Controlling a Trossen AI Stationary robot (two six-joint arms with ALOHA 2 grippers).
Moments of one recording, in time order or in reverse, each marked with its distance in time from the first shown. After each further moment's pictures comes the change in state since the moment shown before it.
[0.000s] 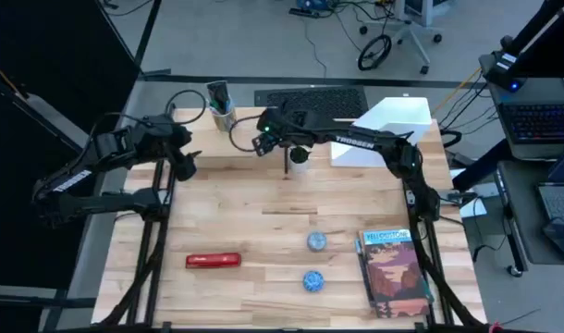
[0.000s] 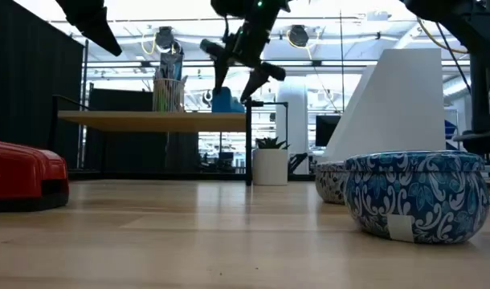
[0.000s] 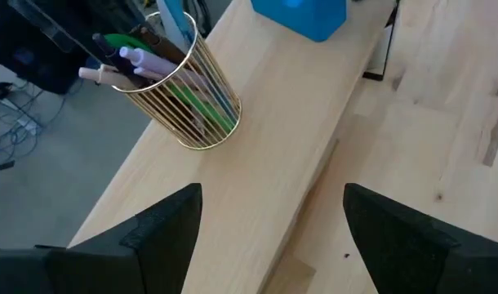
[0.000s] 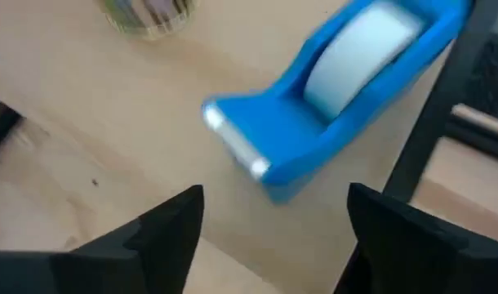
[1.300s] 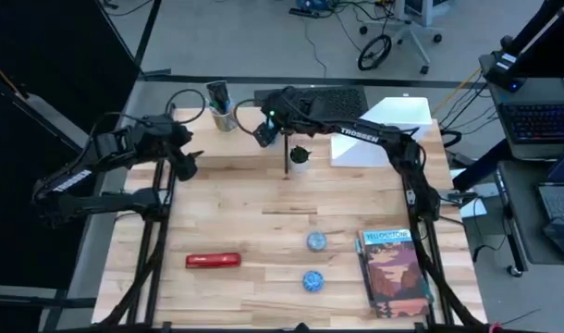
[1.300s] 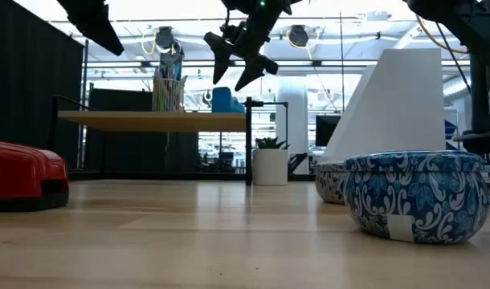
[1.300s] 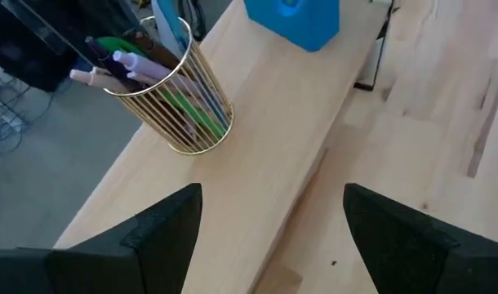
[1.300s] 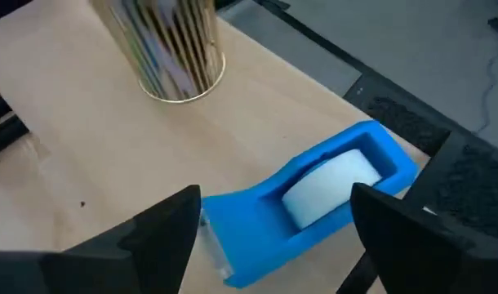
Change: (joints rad) left arm 0.000 0.004 0.000 0.029 0.035 -0.056; right arm -0.083 -0.021 0.006 0.119 -0.045 -0.330
